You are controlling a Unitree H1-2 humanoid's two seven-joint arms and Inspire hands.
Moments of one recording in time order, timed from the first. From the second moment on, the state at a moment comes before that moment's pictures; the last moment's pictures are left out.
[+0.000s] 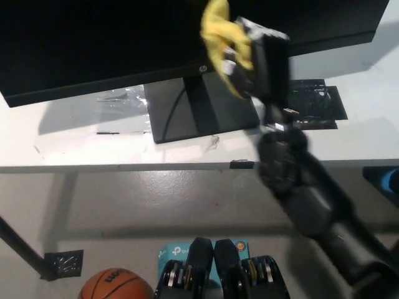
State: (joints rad) left_arm 0.08 0.52 -0.20 0.25 0.37 0.14 -0.24; right_arm -0.78 -0.14 0.41 0.50 -0.64 -0.11 -0.67
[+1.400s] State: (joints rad) left_arm 0.08 0.52 -0.19 0.25 0.37 0.15 -0.24; right_arm -0.62 -0.34 0.29 0.21 -0.66 0.39 0.04
